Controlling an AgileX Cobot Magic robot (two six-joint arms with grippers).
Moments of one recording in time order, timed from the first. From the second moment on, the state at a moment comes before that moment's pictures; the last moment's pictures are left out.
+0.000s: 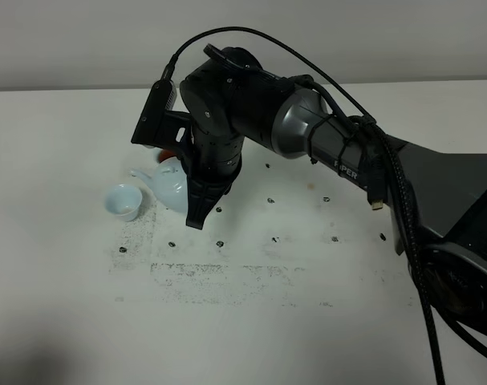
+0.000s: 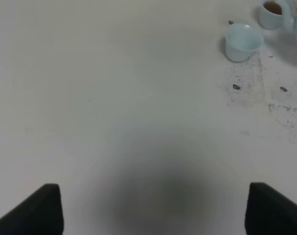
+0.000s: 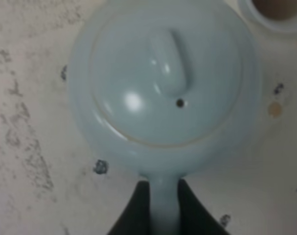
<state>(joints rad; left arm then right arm) 0.10 0.00 -0.46 -0.07 1.06 -0.02 0.76 2.31 -2.08 -0.10 1.13 -0.52</state>
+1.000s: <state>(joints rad) 0.10 0.00 -0.46 -0.07 1.06 -0.02 0.84 2.32 -2.08 -0.43 1.09 -0.52</state>
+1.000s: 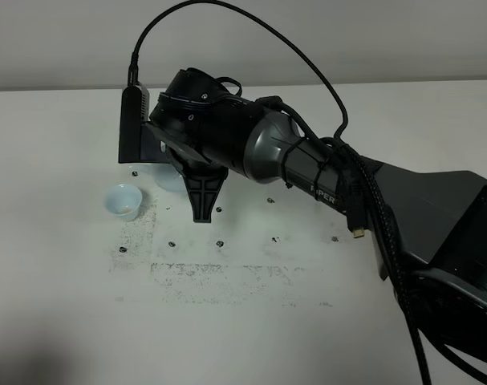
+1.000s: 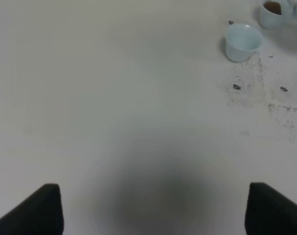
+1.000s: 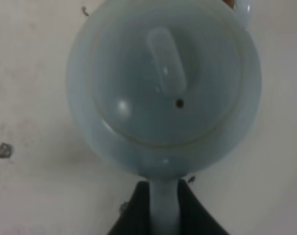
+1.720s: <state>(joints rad) 0.10 0.00 -0.46 -0.07 1.06 -0.02 0.89 2.35 -2.08 -0.56 1.06 -0.51</state>
